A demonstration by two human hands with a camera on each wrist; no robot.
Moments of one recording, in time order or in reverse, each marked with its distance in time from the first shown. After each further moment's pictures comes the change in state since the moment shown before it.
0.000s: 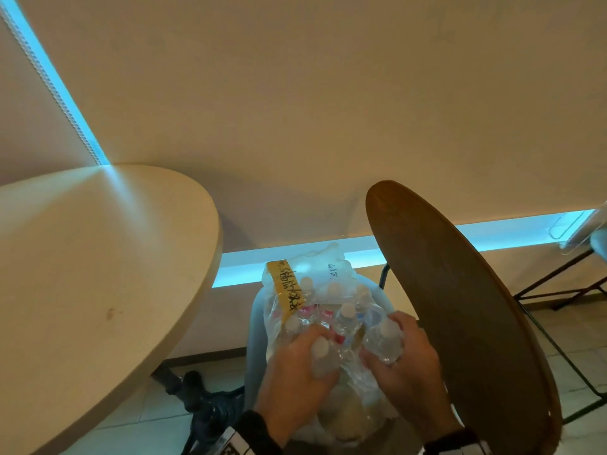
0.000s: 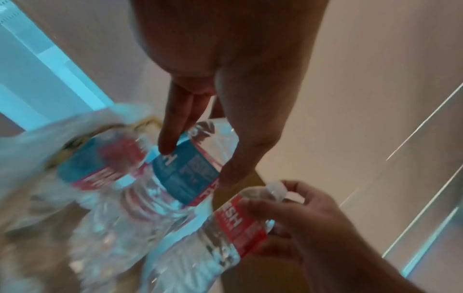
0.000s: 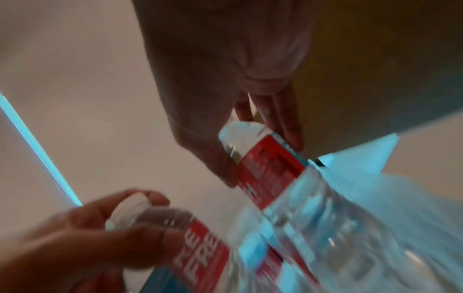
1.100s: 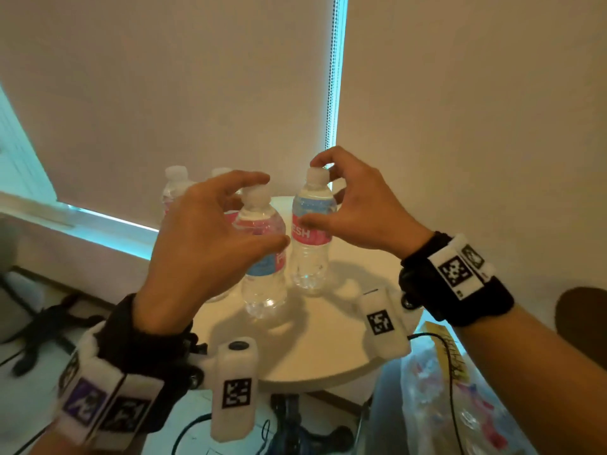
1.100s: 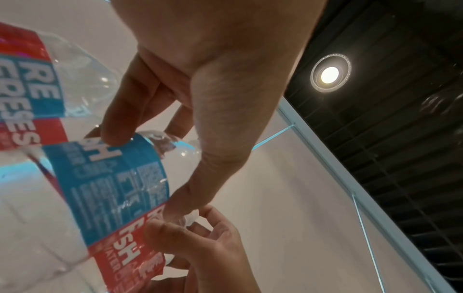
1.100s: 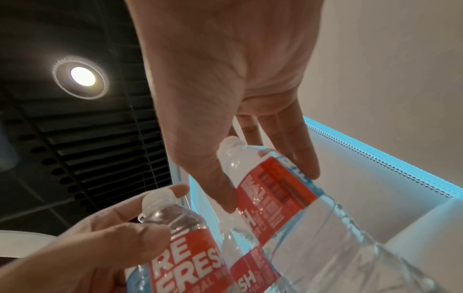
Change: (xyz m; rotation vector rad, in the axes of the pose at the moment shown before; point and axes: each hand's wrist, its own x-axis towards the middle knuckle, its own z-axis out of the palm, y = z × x) left_hand -0.147 0.070 -0.353 0.192 0.902 -0.081; right_hand 0.031 -0.438 0.065 0.225 -0.412 -1.008
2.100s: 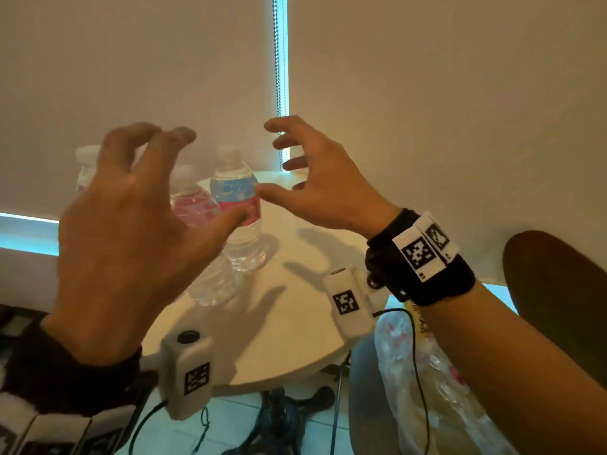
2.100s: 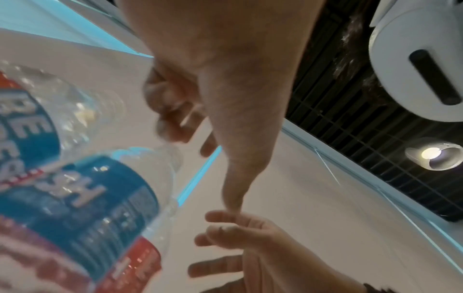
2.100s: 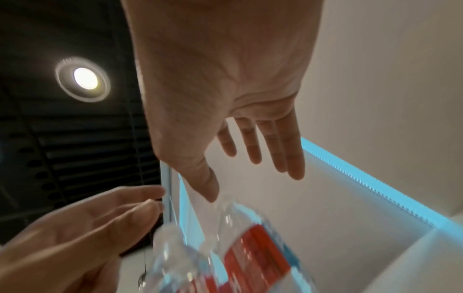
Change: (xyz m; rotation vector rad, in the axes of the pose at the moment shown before) left_hand 0.009 -0.015 0.004 0.432 0.029 0.223; right_hand -0.005 0.003 0.008 -0.012 0.041 0.067
